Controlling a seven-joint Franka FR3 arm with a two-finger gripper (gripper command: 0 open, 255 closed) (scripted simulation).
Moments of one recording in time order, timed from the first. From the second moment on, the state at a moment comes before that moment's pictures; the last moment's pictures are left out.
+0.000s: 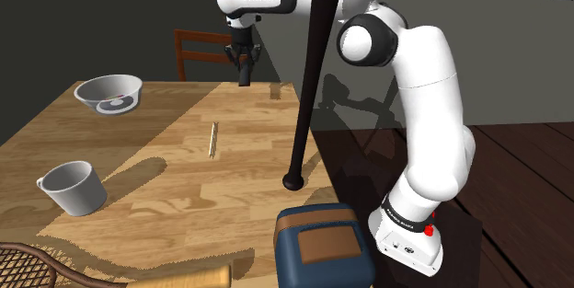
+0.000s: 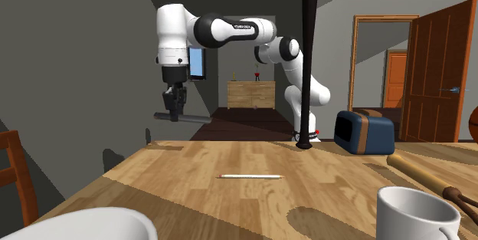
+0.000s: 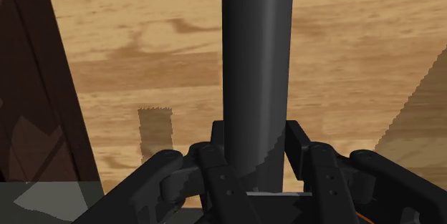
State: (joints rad) arm -0.05 0.61 0.03 -1.12 -0.08 1.67 0.79
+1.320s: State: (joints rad) arm -0.03 0.50 0.04 -1.05 -0.08 1.50 0.81
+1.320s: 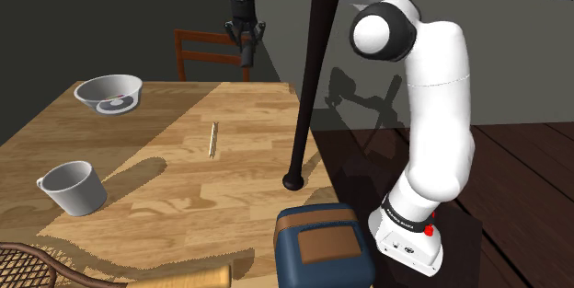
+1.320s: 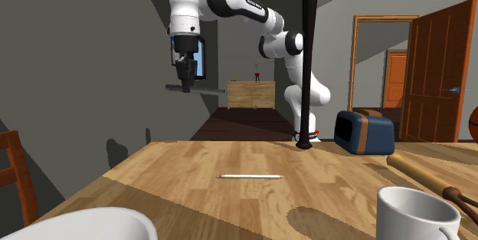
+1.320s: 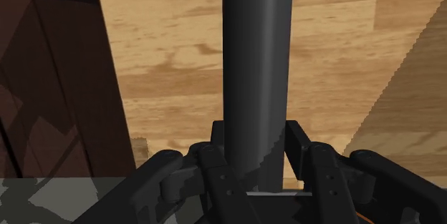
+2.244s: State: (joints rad) arm 0.05 -0.06 0.11 -1.84 -0.05 1.71 0.98
